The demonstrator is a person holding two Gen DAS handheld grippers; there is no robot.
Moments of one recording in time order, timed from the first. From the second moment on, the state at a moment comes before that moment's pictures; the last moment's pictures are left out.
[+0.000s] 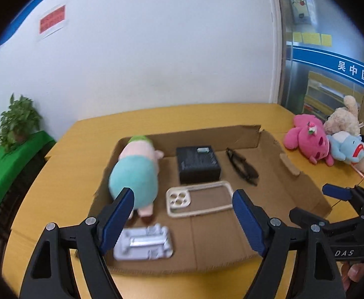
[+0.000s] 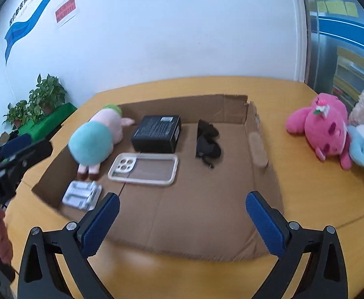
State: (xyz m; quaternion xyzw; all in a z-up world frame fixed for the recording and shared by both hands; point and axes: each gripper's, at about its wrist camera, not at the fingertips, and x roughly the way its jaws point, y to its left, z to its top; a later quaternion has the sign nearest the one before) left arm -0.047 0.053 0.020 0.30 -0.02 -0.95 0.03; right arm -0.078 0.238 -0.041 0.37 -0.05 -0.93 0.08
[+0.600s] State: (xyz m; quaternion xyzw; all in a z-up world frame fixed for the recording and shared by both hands) left arm 0.006 0.052 0.012 0.28 -0.04 -0.95 0.11; right arm -0.032 0.211 -0.042 0.36 -0.02 -0.93 0.08
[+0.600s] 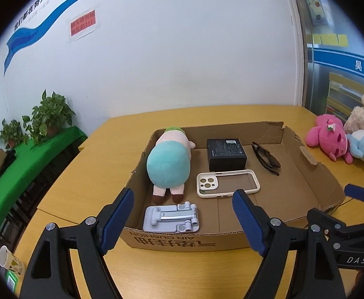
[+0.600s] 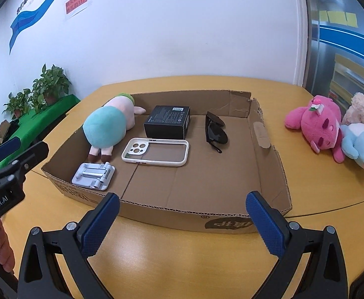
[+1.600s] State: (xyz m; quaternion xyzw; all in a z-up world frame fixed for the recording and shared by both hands) left arm -0.014 0.048 -0.011 0.33 0.01 -0.94 0.08; right arm -0.037 0.199 -0.056 0.37 0.00 -0.93 0.07
